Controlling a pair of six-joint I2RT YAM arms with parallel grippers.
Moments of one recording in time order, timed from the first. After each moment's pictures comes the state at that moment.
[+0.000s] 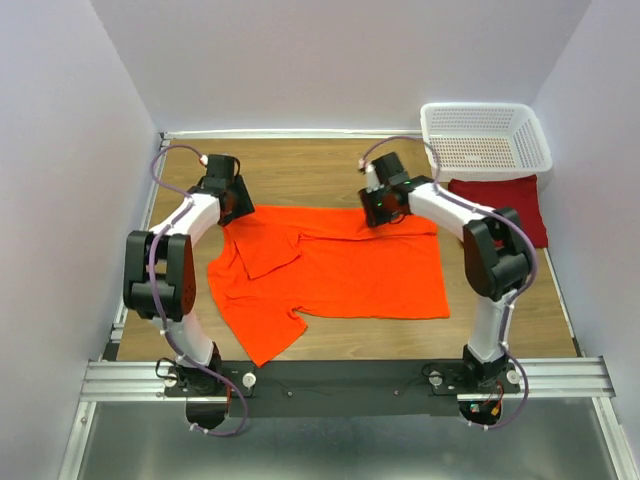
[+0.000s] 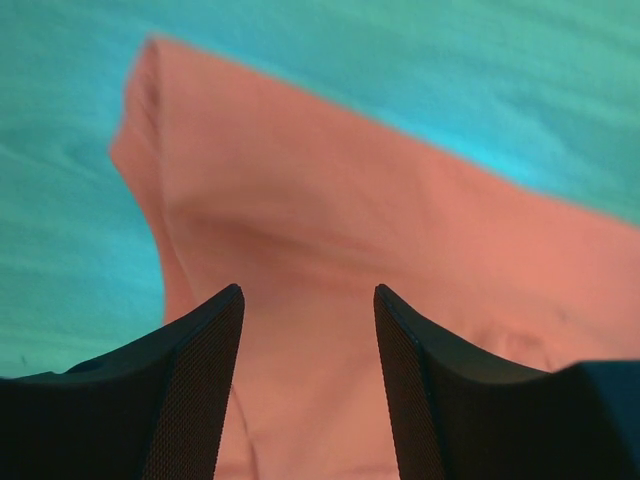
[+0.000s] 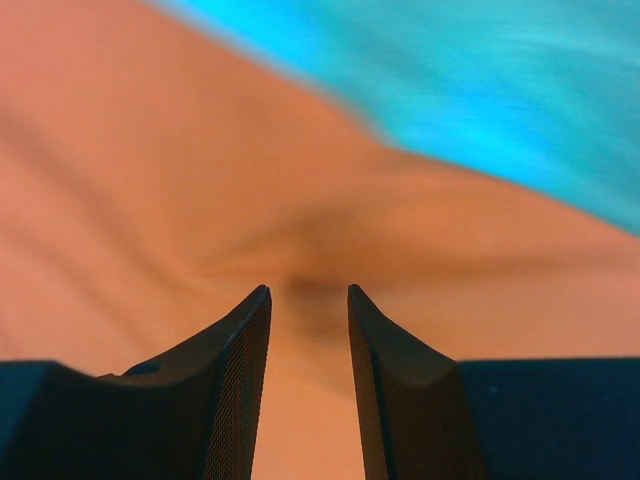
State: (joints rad) left arm -0.11 1.71 1.15 -0.36 -0.08 -0.43; right arm 0.49 1.97 1.43 -0.49 -0.06 0.00
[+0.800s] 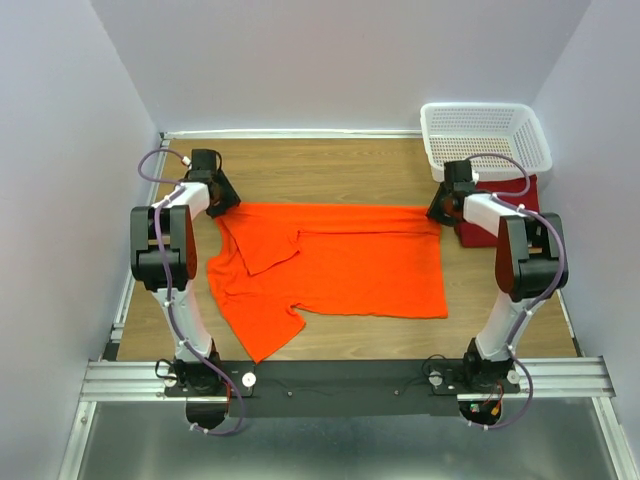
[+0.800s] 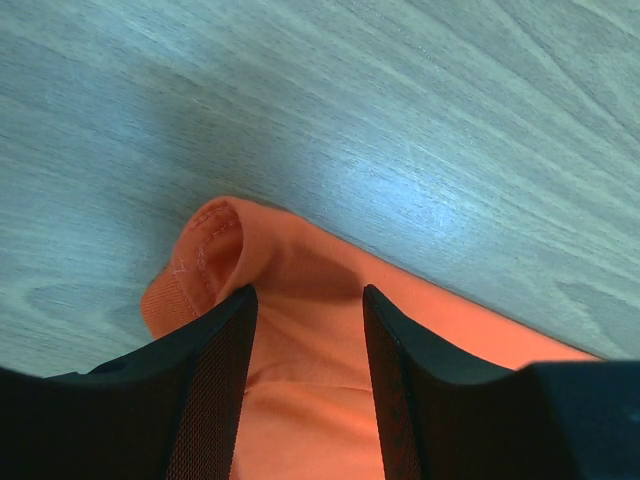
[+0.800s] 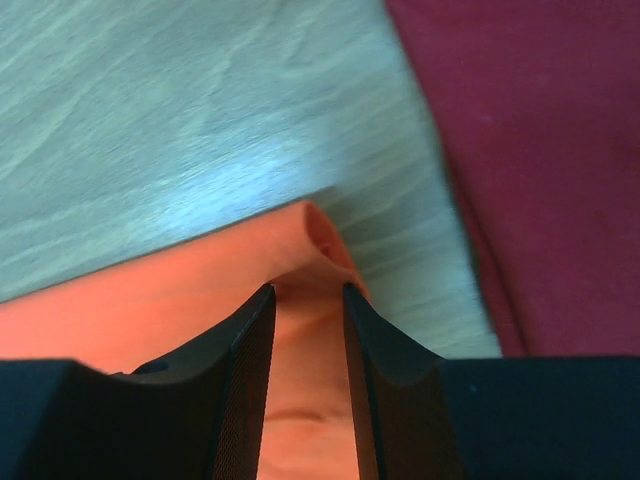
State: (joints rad) left arm 0.05 1.98 1.34 -0.29 0.00 -0.52; right arm 0.08 1.87 1.16 -0.23 0.13 0.49
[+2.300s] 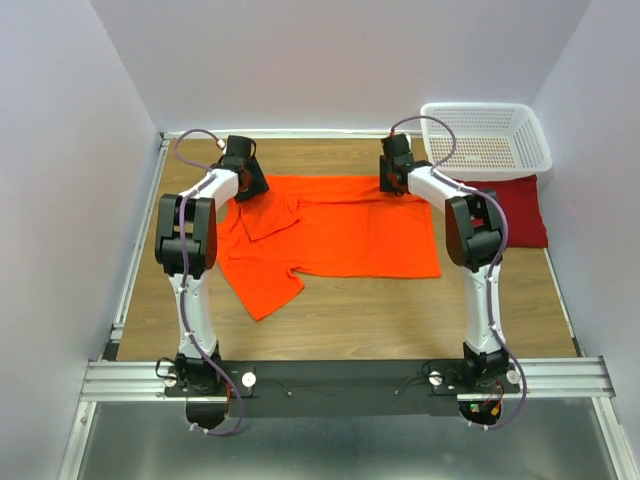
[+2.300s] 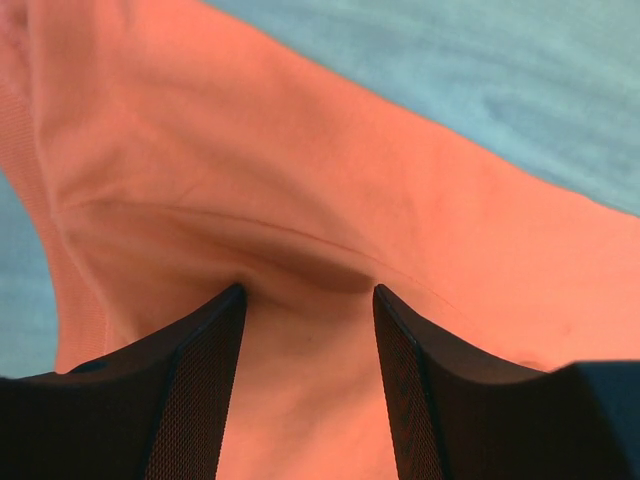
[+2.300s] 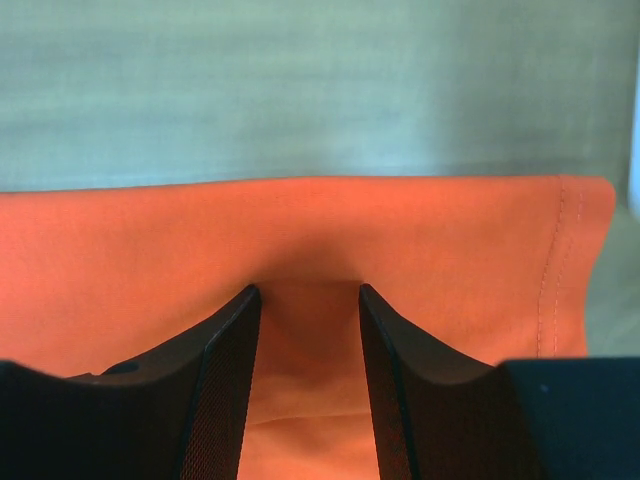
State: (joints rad) left arm -0.12 2.12 1.54 -0.33 -0.06 -0.51; right arm 0.33 2.26 1.71 -0.32 0.30 0.22
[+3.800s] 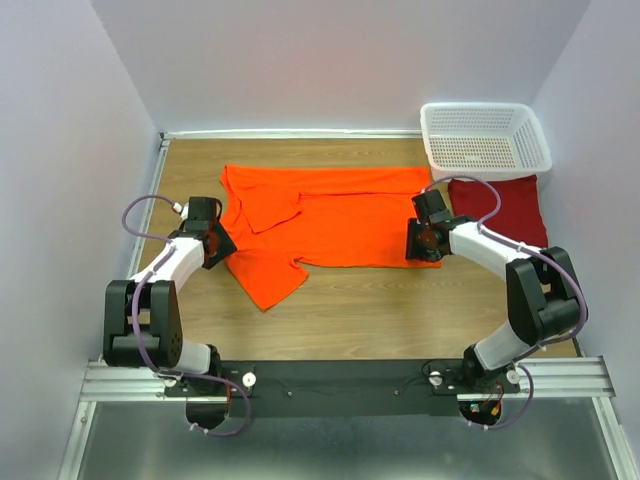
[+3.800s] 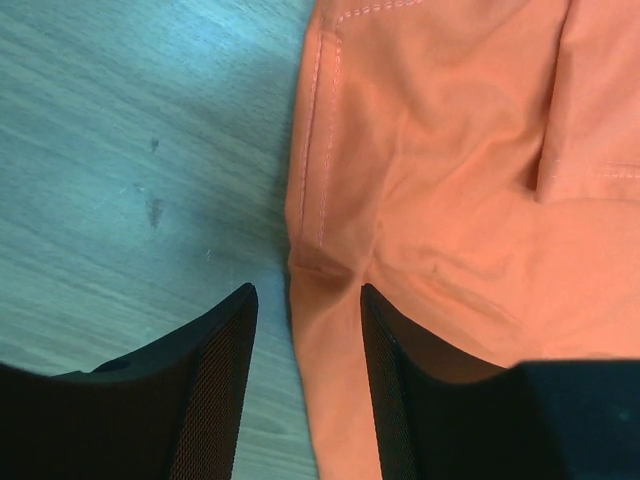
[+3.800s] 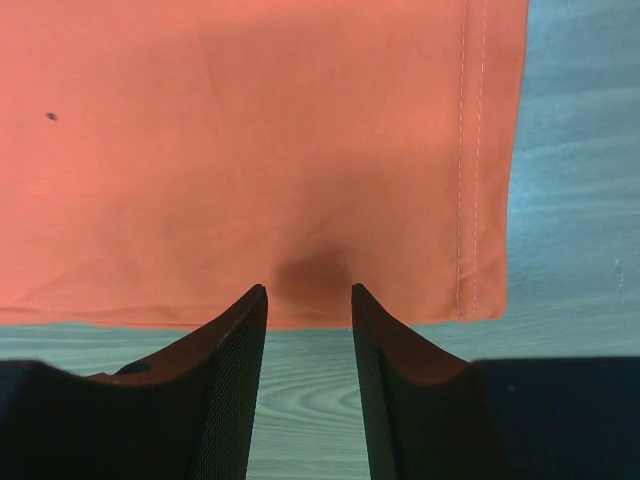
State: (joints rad) left arm -0.01 1.41 0.77 -0.37 -0.12 -0.59; right arm 0.34 1.58 0.91 -0.43 0.12 0.40
